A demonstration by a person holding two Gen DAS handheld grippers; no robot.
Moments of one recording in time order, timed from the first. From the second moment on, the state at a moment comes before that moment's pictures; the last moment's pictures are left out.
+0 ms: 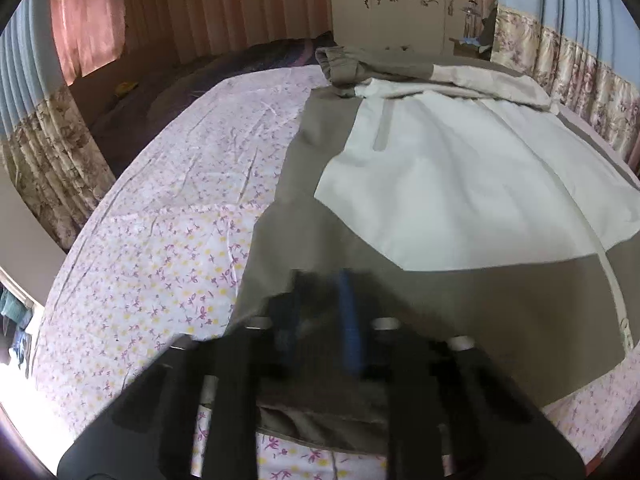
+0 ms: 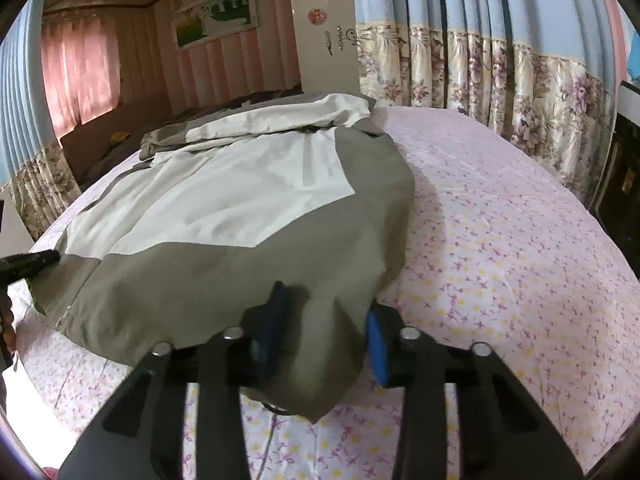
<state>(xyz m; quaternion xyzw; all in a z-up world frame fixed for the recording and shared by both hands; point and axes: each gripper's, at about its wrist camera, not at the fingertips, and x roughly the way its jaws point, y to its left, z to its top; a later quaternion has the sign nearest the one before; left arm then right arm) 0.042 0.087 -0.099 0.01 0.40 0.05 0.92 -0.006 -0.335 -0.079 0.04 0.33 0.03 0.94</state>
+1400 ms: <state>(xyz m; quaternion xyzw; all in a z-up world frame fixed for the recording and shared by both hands) 0.033 0.051 -0.068 -0.01 0.35 -0.07 0.94 -0.010 -0.338 -0.055 0.07 0.32 0.06 0.94</state>
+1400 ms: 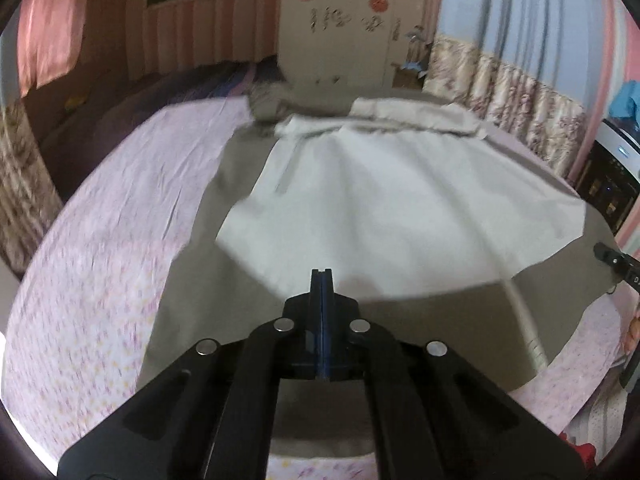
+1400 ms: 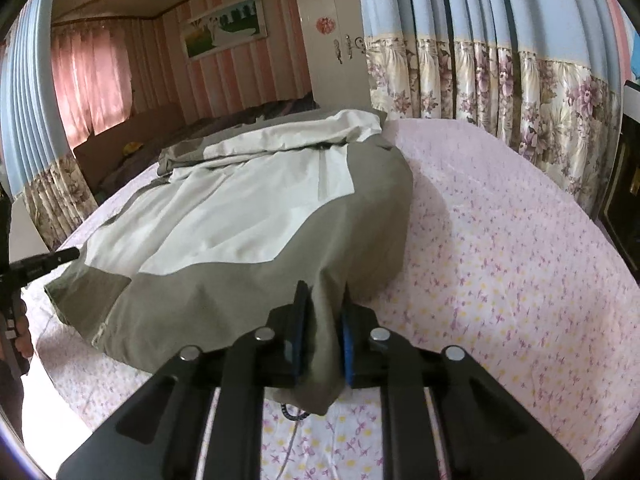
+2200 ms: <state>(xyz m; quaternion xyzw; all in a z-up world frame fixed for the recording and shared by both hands) 0.003 0.111 -0.100 -0.10 0.39 -0.04 0.91 0.012 -0.333 -0.049 0.08 0.32 0.06 0.94</state>
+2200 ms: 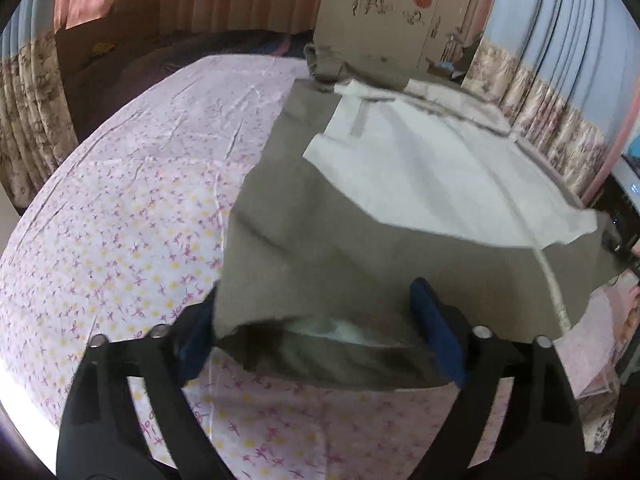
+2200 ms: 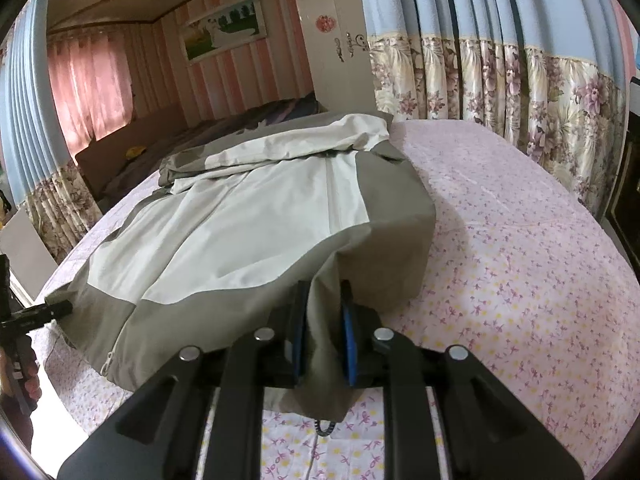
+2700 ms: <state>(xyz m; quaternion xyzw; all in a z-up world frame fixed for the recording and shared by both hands) 0.061 0.072 -0.044 -0.04 0.36 -0.10 0.93 0.026 -0.322 -0.034 0.03 0.31 0.05 0.95</state>
